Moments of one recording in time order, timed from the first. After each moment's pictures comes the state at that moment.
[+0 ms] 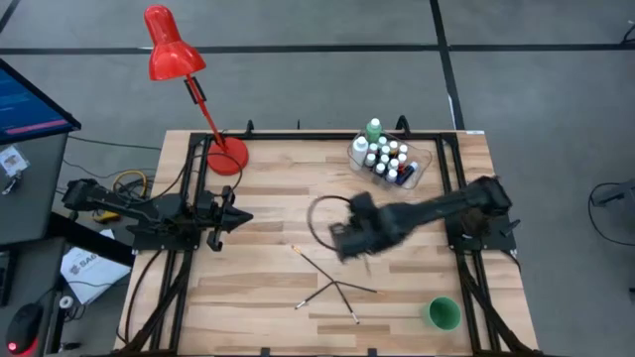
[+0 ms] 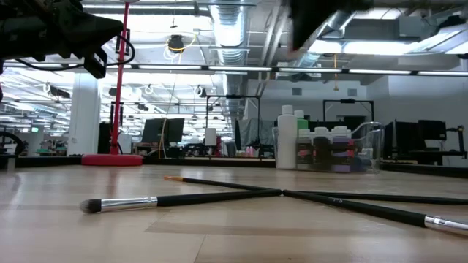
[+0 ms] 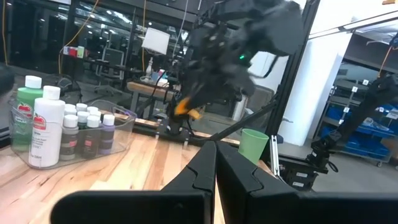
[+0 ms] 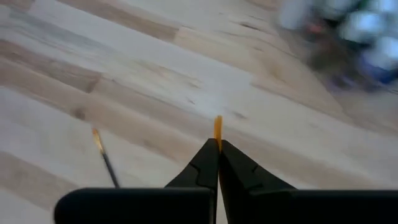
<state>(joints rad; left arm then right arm) -0.20 0.34 0.01 0.50 -0.19 -0.21 0.30 1.87 1.81 -1.39 0.57 1.44</state>
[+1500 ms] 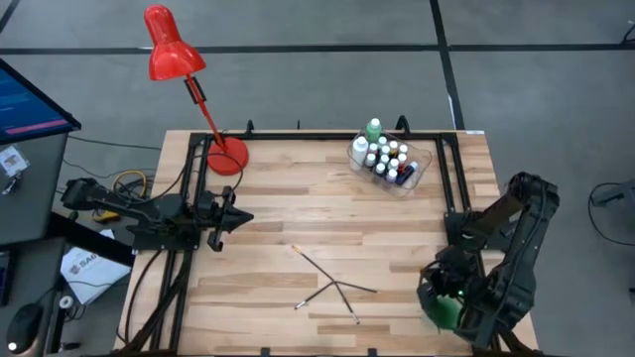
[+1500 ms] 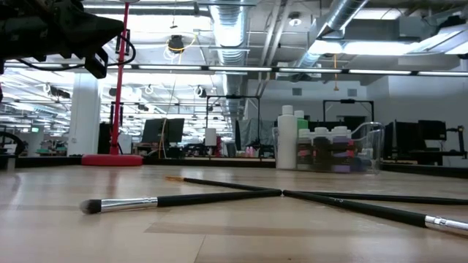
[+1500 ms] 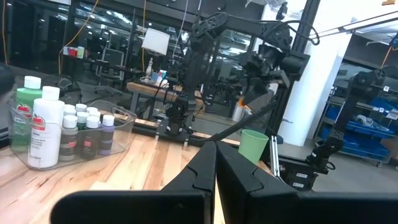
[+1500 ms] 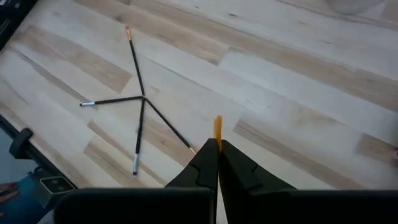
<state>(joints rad) -0.20 0.36 0.01 0.53 -0.19 -0.21 1.07 1.57 1.48 -1.57 0.65 2.19</state>
